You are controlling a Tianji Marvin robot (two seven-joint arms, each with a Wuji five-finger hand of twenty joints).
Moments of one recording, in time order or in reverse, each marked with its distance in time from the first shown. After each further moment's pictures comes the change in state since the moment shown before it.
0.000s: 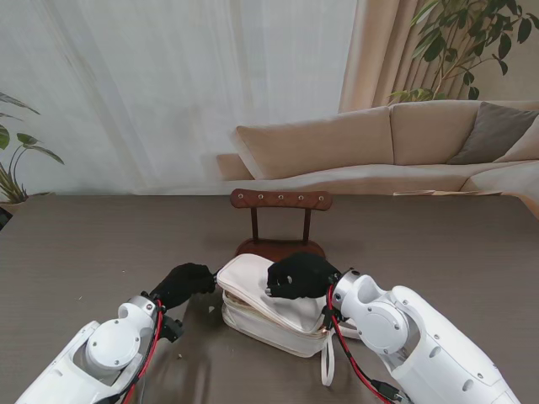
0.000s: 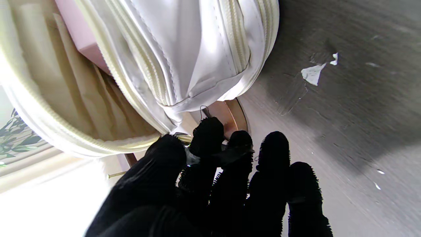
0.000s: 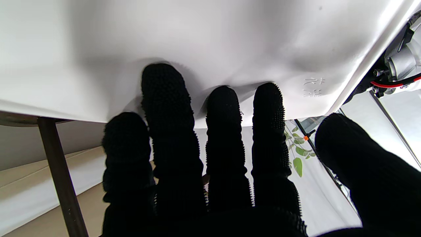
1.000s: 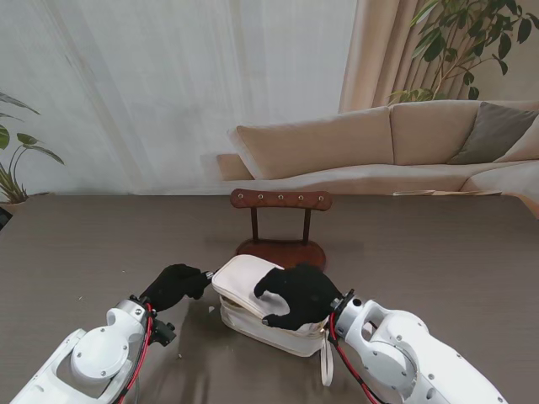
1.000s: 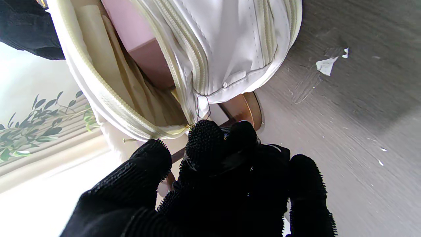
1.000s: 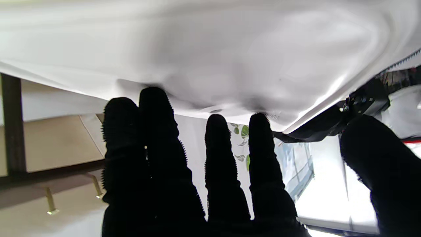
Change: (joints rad) left arm 0.096 0.012 -0.071 -0.124 0.001 -0.001 -0.001; right arm -0.123 0.023 0.023 -0.051 -0.418 -0.178 -0.300; left_hand -0.186 0.008 0.135 0.001 0.178 0.008 0.183 0.081 0.194 0.001 0.106 0.089 0.079 -0.041 0.451 0.232 0.109 0.059 0.177 0.061; right_hand -0.082 0.003 -0.144 0.087 -0.358 0.087 -0.234 0.015 -0.414 0.058 -0.217 -0.229 -0.347 0.147 -0.179 -0.089 -0.023 0.019 -0.371 -0.140
